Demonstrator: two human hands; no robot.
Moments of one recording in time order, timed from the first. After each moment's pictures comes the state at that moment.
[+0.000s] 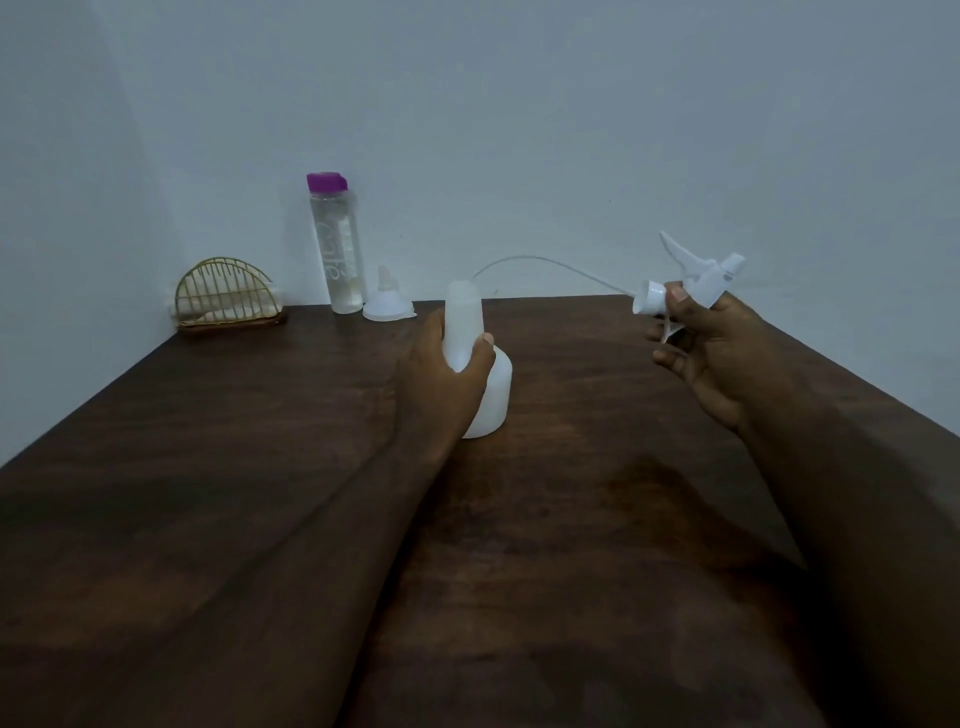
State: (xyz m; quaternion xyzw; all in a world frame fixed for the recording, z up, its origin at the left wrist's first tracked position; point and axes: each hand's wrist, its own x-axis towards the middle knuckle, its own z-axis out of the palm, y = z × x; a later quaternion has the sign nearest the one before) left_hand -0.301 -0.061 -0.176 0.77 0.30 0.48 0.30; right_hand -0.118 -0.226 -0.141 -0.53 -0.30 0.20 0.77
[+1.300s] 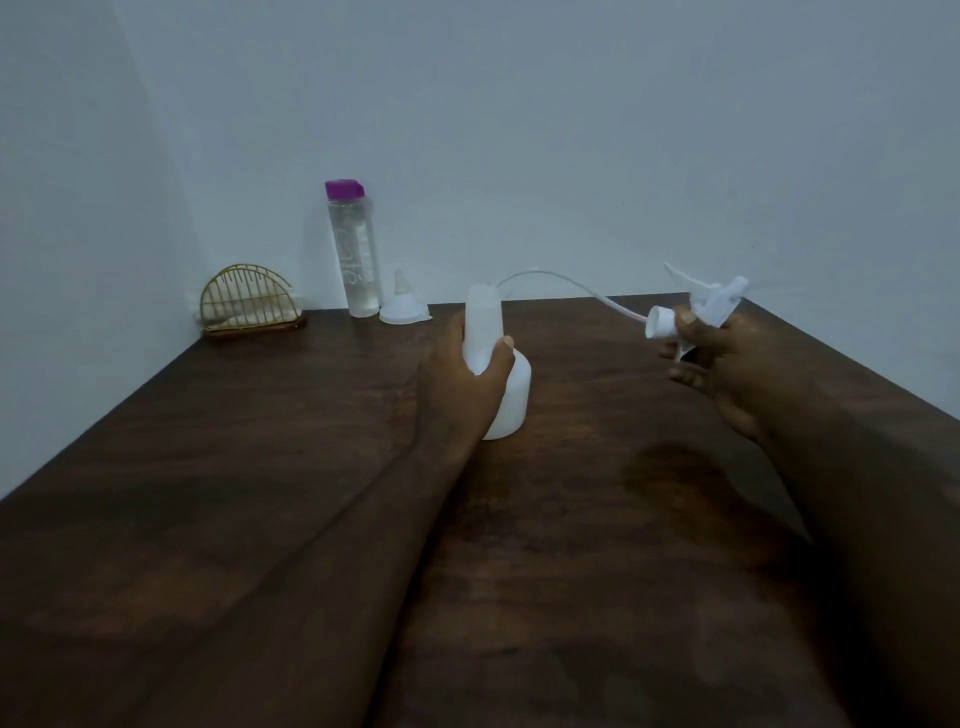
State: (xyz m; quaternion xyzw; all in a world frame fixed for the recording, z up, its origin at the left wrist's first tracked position) left_hand -0.302 -0.063 -0.178 0.77 0.29 0.48 0.30; right_hand -0.110 -0.226 -0.150 -0.53 -0.28 0.23 0.77
